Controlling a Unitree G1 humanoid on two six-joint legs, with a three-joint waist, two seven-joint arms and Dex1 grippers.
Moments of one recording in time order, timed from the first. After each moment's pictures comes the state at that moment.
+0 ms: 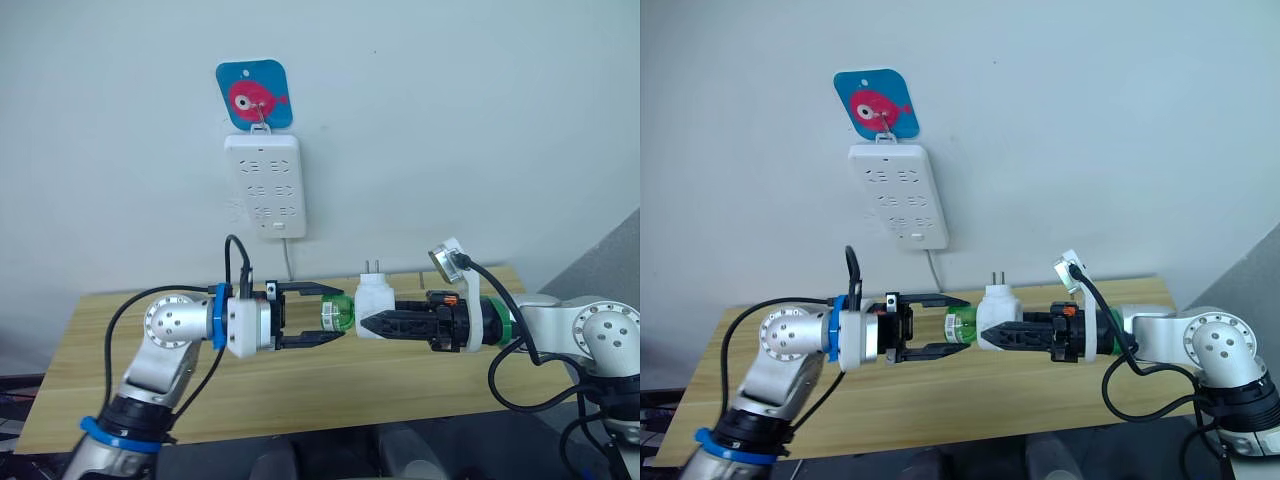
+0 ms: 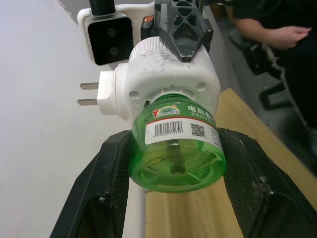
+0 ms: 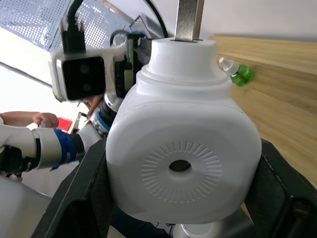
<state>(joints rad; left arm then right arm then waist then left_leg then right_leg) -0.26 0.71 -0.17 -0.25 -0.49 -0.07 -1.19 -0.38 -0.72 0.07 -0.35 1.69 1.16 0.28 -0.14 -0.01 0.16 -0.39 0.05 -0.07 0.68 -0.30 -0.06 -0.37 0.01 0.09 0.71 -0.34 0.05</state>
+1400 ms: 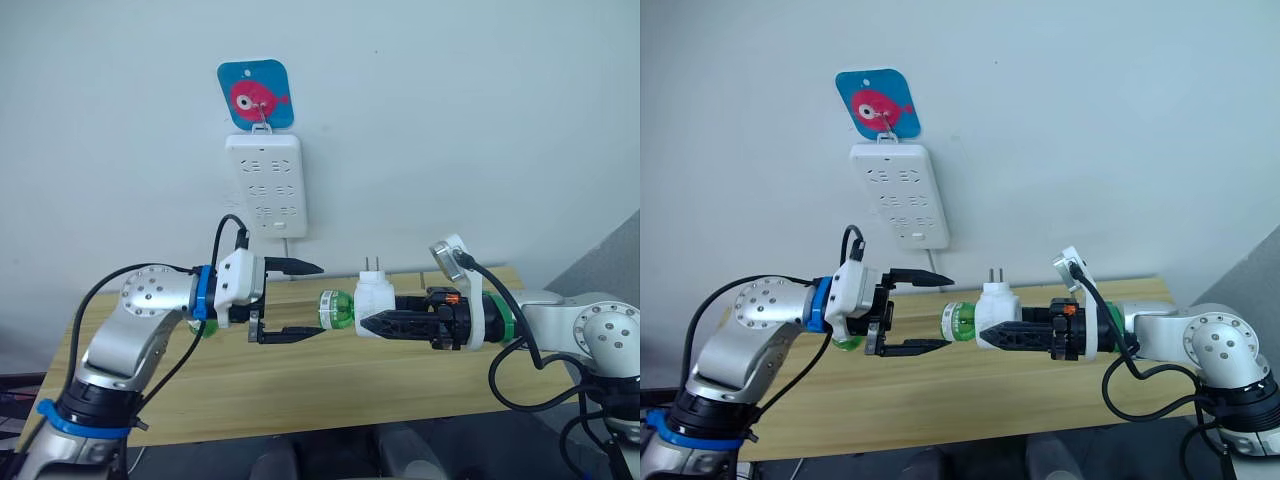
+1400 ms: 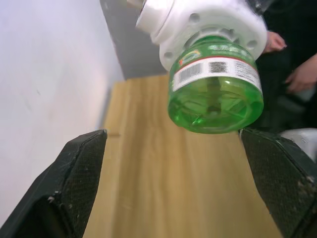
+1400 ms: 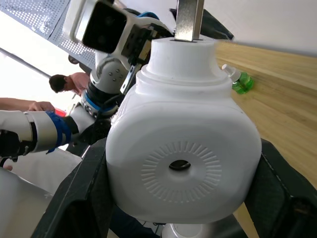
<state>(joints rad) -0.26 0.69 -0.07 -0.23 -0.44 -0.01 -1.24 -0.38 -0.73 0.05 -0.38 1.63 1.14 0.35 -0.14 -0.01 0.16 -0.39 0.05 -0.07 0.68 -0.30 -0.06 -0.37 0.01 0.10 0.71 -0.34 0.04</state>
